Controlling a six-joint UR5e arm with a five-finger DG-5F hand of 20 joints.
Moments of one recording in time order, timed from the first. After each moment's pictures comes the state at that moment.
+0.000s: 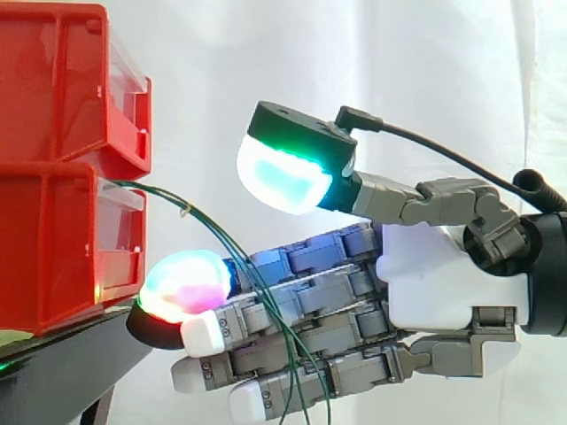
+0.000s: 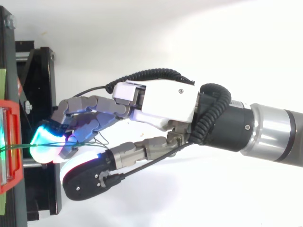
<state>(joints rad) 0.22 -2.37 -1.12 -2.77 -1.17 0.00</state>
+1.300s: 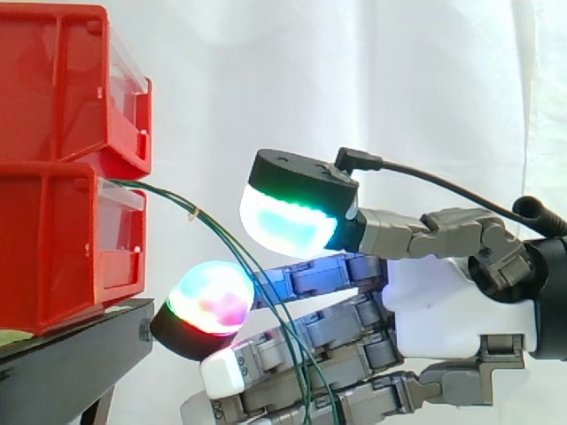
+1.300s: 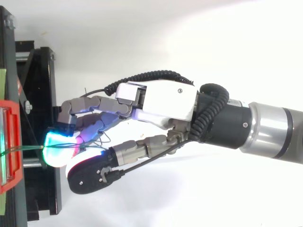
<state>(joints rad) 0.21 -2.38 -1.13 -2.79 -1.18 0.02</state>
